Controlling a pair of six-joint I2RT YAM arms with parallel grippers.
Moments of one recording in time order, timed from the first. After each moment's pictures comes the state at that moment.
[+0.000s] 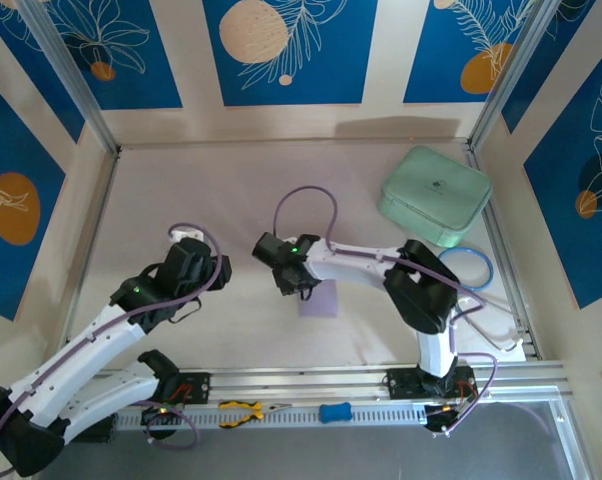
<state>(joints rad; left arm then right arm) -0.65 0.84 0.75 -0.72 -0.25 -0.65 0.98 1.85 1.29 -0.76 0.17 0.64</state>
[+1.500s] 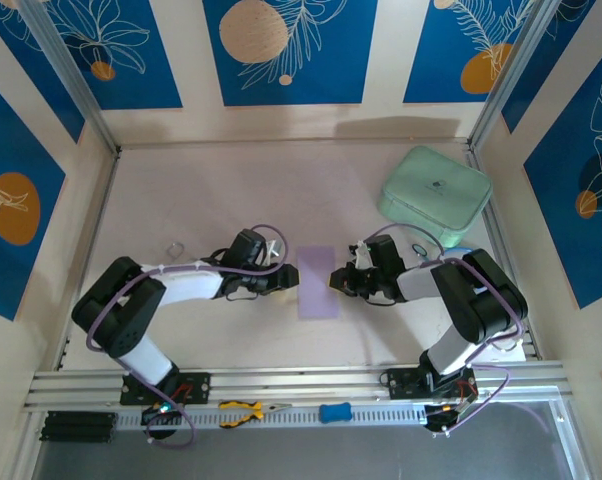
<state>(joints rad) -0.65 1.61 0.69 0.06 0.47 -0.81 0.40 1.62 0.45 0.30 -0.67 0.78</state>
